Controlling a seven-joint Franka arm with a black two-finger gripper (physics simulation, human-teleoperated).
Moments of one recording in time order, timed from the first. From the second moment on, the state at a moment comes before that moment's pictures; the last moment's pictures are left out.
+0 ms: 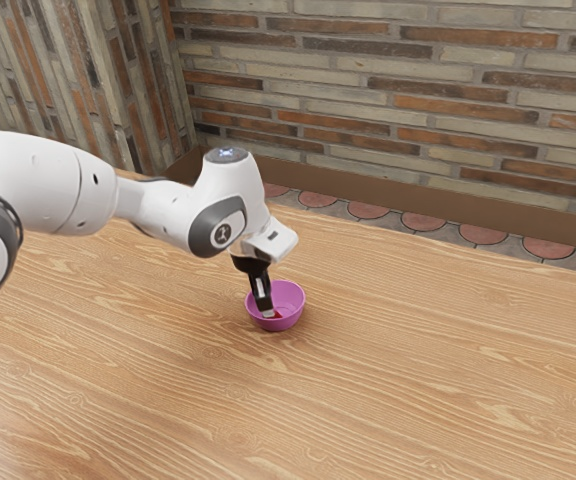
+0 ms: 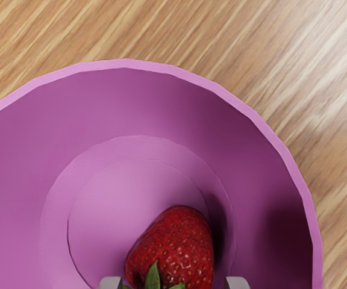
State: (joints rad) arm 0.04 0.50 -0.18 -1.79 0.09 2.36 0.74
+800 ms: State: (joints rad) arm 0.05 0.57 -0.18 -1.75 0.08 2.38 0.85
